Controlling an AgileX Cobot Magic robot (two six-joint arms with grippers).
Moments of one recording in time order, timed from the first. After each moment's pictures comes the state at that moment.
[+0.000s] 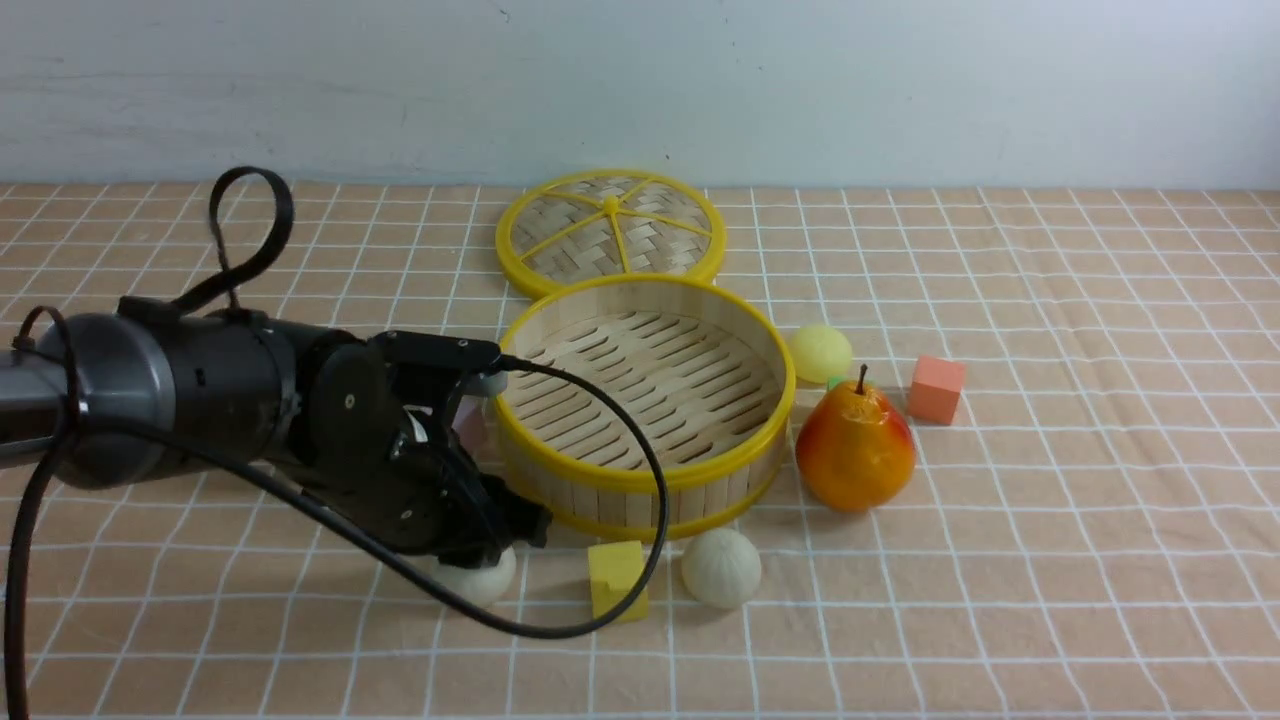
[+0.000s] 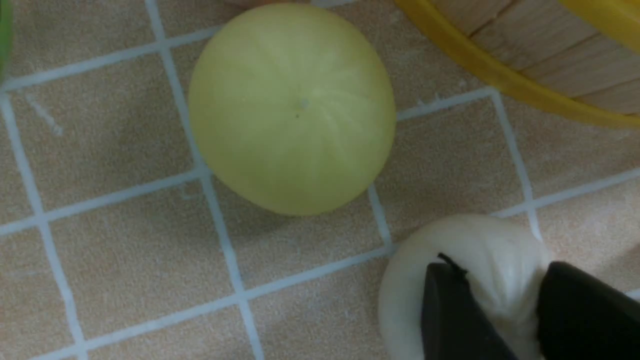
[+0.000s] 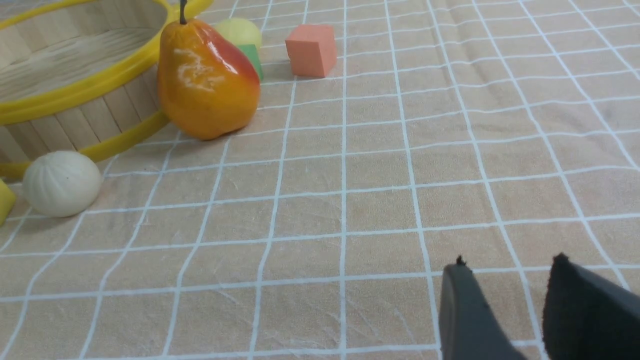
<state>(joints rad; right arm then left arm) 0.05 -0.01 0.02 0.07 0.39 0.08 -0.40 1.78 -1.04 -0.10 0.41 -0.05</state>
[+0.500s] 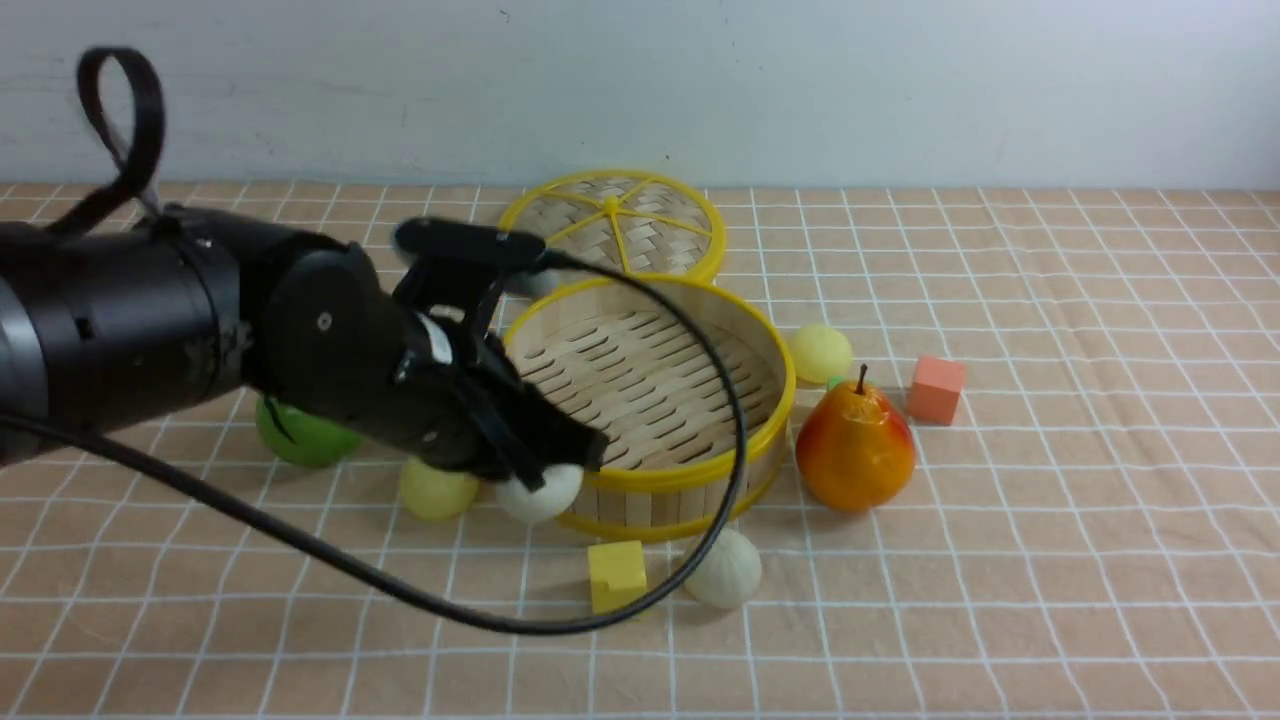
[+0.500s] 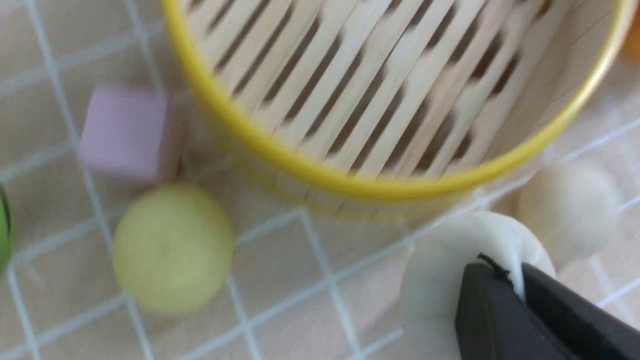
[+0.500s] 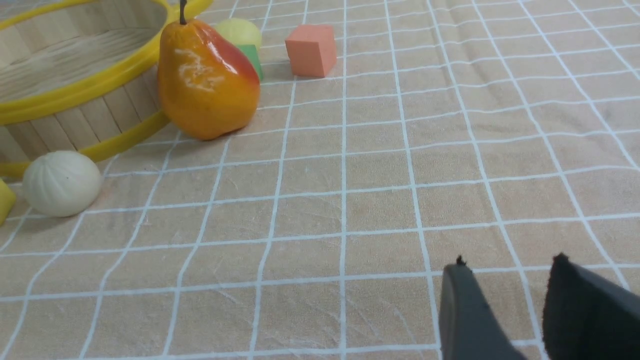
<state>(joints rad) 0.05 -0.01 0.02 0.07 0.39 0.08 -0.51 1.58 -1.16 -0.09 0.47 -0.03</state>
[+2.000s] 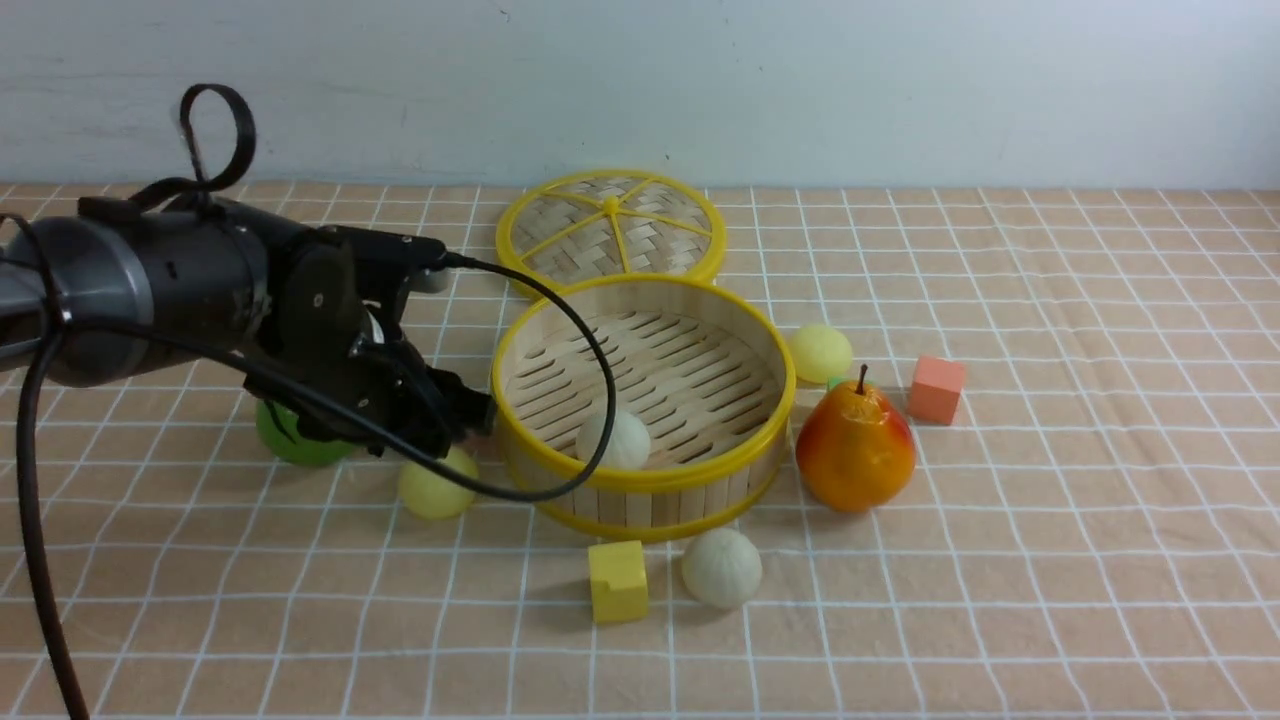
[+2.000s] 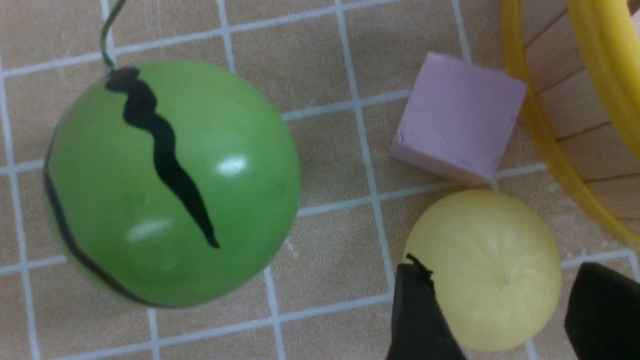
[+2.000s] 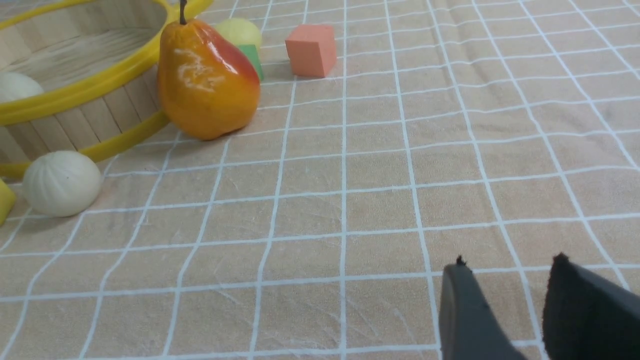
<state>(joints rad) 0.05 -0.01 0.02 0.07 0.39 0.08 -0.31 1.82 -1.24 0.13 0.51 -0.21</state>
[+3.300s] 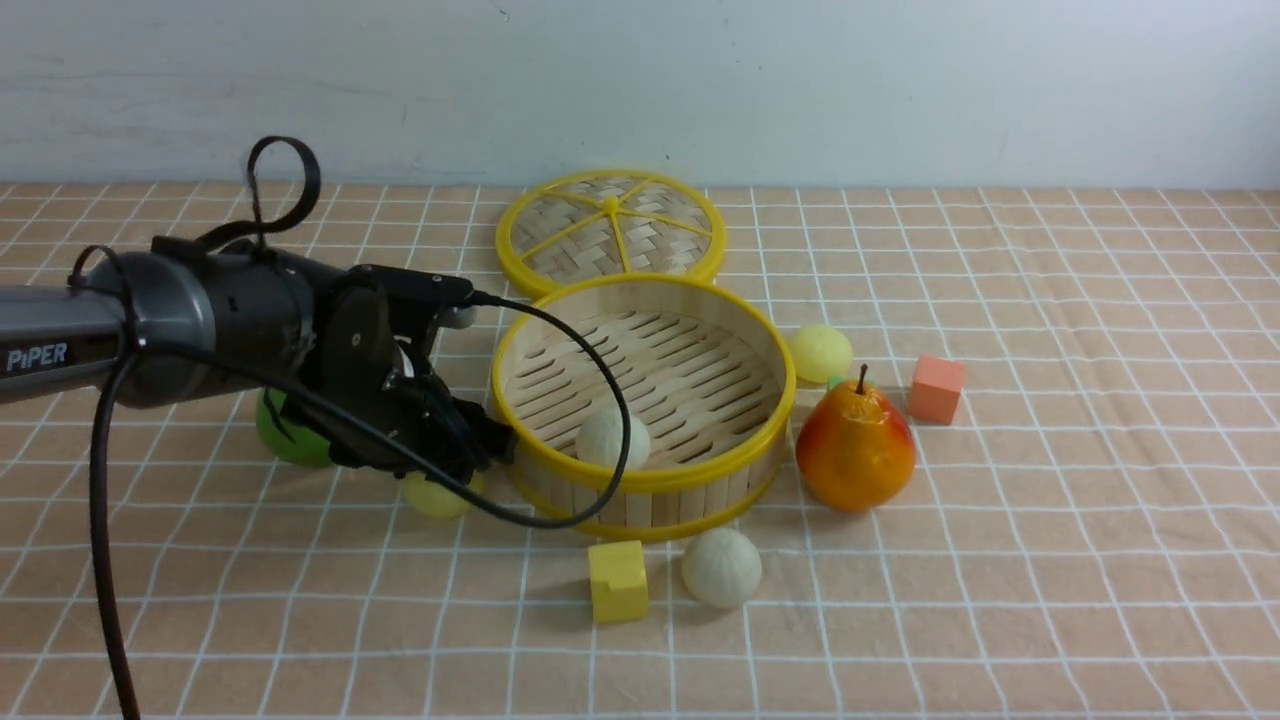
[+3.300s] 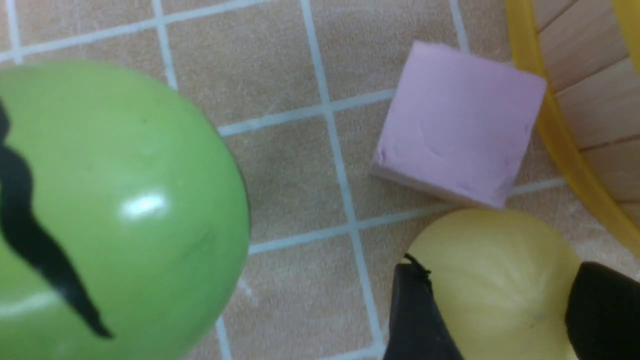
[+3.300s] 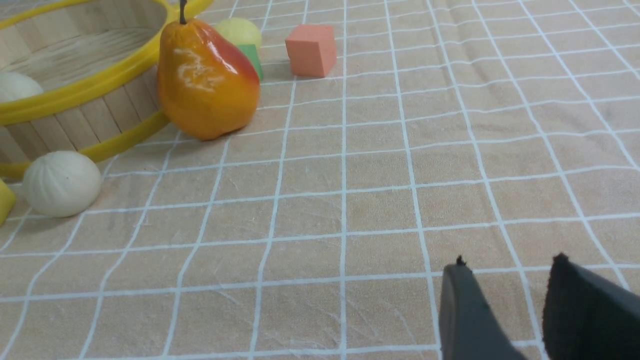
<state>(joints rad) 0.05 -0.01 0.02 0.07 0.39 0.08 -0.32 1.91 -1.24 0.11 0.43 -0.18</state>
